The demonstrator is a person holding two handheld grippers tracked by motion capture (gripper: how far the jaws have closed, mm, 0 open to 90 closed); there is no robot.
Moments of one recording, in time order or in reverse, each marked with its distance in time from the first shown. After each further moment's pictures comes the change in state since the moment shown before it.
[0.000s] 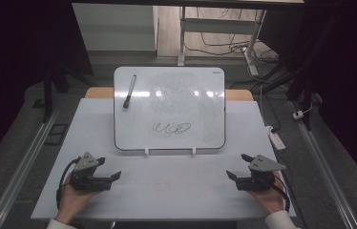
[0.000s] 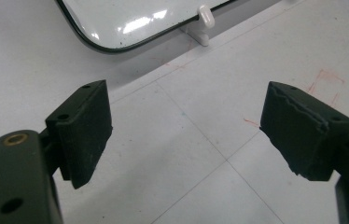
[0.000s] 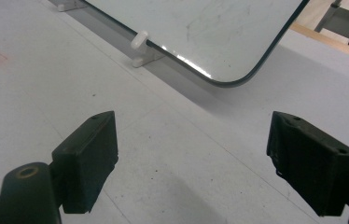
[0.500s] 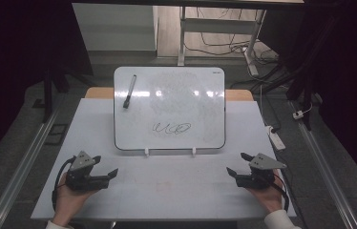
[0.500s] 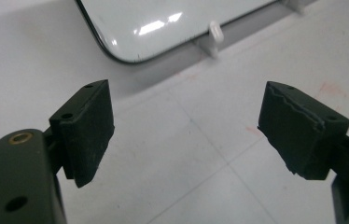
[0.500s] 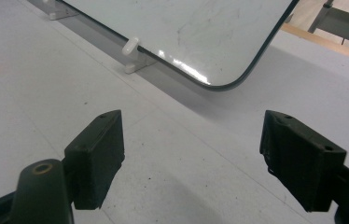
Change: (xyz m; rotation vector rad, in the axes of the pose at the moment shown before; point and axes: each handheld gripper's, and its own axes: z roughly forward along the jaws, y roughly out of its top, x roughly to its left) left arm -0.005 0.010 -0.017 -0.008 0.066 -0.019; right arm -0.003 0.001 0.003 -0.017 -0.015 0.031
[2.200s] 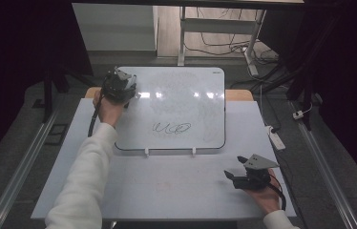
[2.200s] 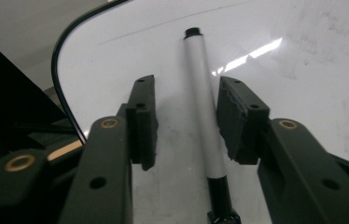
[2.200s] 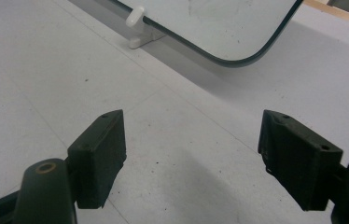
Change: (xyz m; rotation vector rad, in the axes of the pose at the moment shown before) left arm 0.062 0.220 0.116 -0.071 0.373 0.104; right arm 0.003 -0.008 0.012 0.079 0.022 -0.003
